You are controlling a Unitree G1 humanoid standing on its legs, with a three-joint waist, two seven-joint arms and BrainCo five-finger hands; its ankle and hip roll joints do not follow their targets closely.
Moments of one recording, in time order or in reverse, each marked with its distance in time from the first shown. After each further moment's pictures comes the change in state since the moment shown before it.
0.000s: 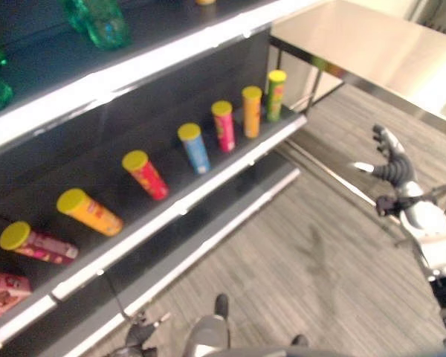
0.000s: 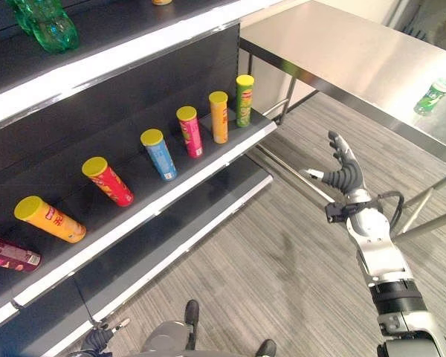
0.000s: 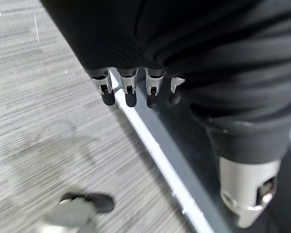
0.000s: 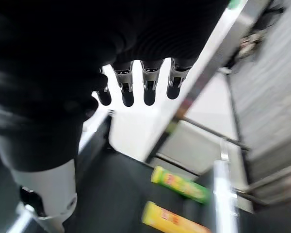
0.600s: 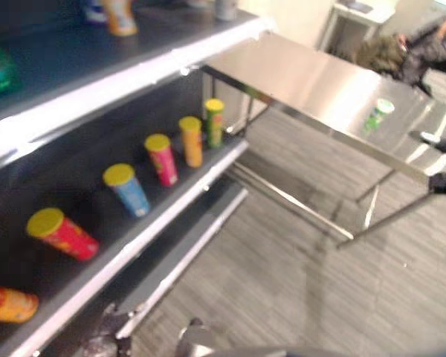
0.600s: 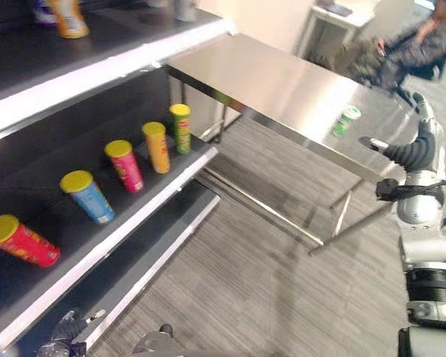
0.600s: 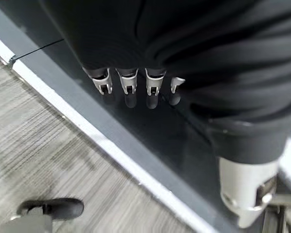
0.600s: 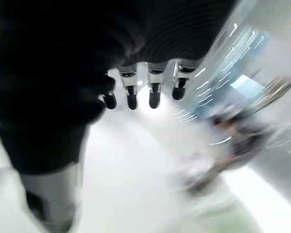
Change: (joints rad) left arm 0.002 0.108 -0.022 -0.011 0.006 0.053 0.007; right arm 0.060 -0.156 -0.223 0.170 -0.157 0.015 -0.146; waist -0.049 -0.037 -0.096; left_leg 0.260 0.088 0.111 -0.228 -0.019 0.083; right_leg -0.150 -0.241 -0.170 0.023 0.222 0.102
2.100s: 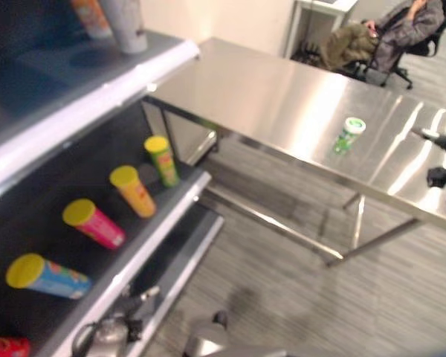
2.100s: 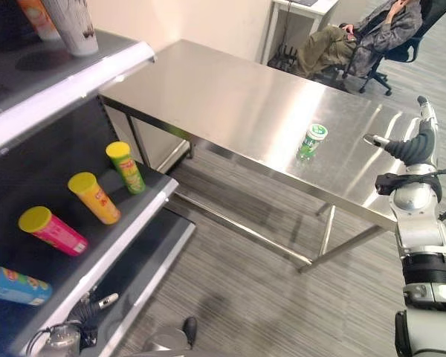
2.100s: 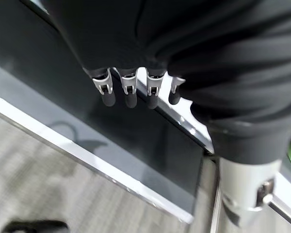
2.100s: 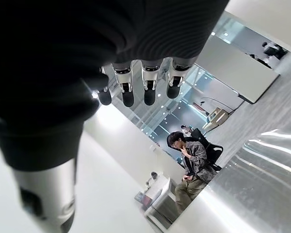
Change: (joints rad) left arm -0.054 -0.029 -0.032 -0.025 -0.001 0.006 -0.017; right arm -0.109 -0.022 0.017 0.027 -0.013 0.061 -0.048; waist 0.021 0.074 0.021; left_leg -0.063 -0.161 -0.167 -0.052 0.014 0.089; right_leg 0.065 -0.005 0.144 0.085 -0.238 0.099
